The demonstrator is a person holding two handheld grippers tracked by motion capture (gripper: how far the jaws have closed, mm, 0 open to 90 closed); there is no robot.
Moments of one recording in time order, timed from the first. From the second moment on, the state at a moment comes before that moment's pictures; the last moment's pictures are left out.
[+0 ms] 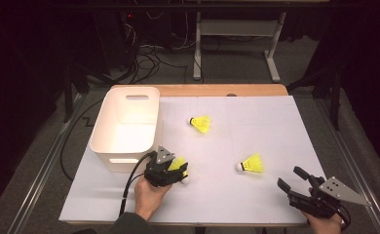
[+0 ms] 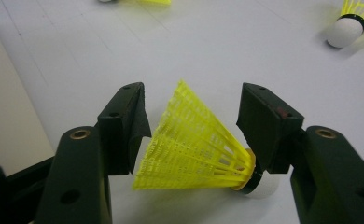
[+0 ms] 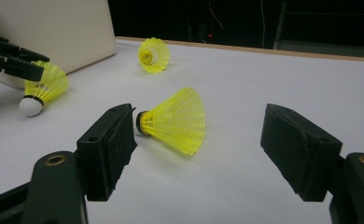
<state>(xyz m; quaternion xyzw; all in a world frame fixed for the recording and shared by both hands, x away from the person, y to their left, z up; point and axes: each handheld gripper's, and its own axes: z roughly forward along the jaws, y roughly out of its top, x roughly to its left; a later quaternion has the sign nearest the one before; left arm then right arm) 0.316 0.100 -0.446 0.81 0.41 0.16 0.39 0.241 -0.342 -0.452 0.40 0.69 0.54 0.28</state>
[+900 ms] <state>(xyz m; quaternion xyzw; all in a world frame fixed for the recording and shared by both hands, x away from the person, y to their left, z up) 0.318 0.100 -0.453 0.81 0.41 0.14 0.39 0.242 -0.342 -0.452 0.40 0.69 0.54 0.28</state>
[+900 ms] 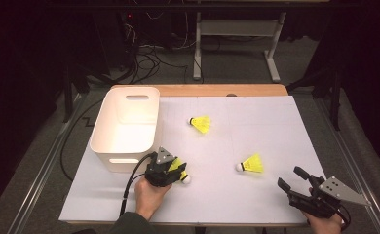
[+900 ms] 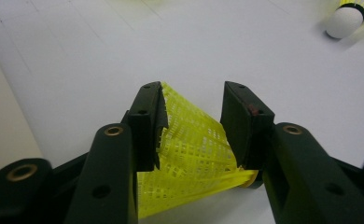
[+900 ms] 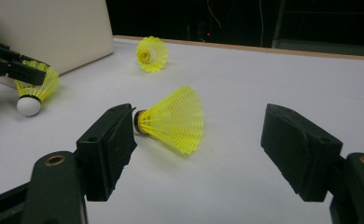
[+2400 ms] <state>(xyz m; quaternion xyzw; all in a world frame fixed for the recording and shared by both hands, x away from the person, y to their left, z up) 0.324 0.087 -0.437 0.82 0.37 0.08 0.44 0.242 -0.342 -0.452 0.40 0.69 0.54 0.28</state>
